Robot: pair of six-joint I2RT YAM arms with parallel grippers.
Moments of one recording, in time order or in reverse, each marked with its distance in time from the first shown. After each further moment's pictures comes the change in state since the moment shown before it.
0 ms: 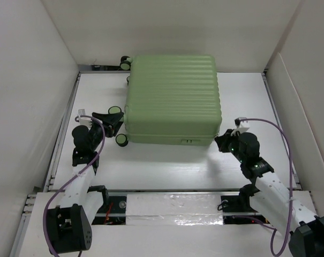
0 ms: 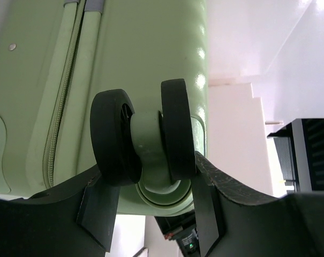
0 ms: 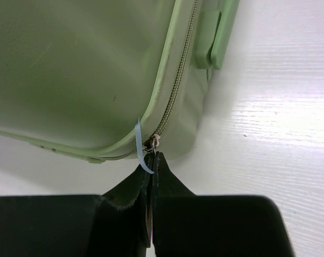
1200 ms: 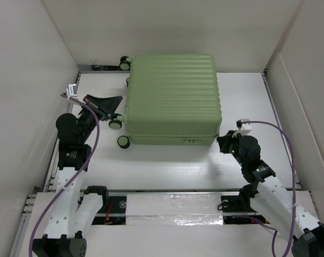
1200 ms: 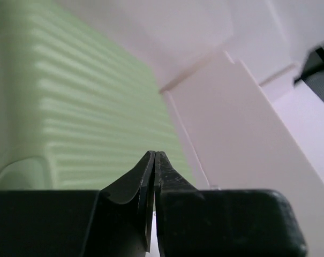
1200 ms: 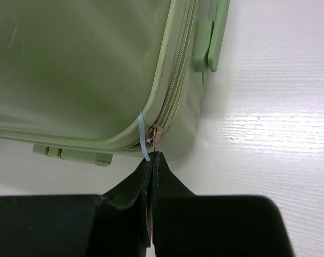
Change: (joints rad) left arm -0.112 -0.145 0.412 -0.329 -0.074 0.335; right arm 0.068 -0.079 -0.006 -0.033 0.113 -0.008
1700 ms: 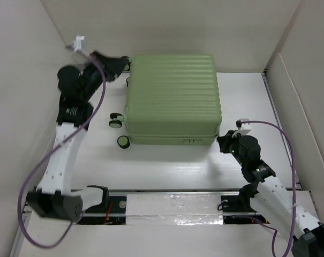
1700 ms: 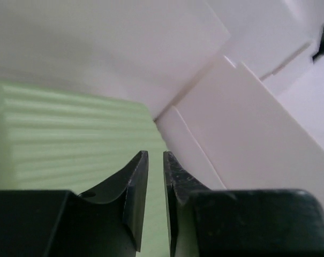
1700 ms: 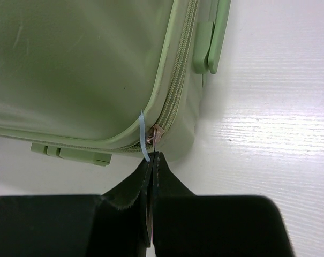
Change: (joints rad) left arm -0.081 0.358 0.444 -0.005 0.042 0.193; right arm 0.000 0.009 0.004 0.006 -0.011 -0.019
